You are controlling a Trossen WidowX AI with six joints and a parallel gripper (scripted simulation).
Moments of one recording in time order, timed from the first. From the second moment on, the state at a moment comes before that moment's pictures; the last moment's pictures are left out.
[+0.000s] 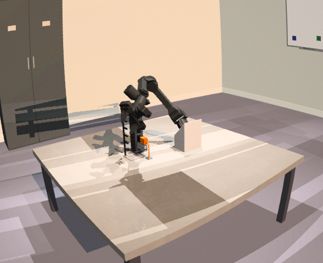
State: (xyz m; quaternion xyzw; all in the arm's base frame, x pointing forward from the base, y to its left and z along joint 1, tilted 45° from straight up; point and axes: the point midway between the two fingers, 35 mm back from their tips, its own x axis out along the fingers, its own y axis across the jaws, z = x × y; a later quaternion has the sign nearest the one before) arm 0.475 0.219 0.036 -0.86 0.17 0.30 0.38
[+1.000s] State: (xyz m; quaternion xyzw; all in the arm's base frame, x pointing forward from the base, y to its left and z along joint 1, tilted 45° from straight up) arm 0.284 0.028 0.022 -0.66 0.65 0.27 0.28
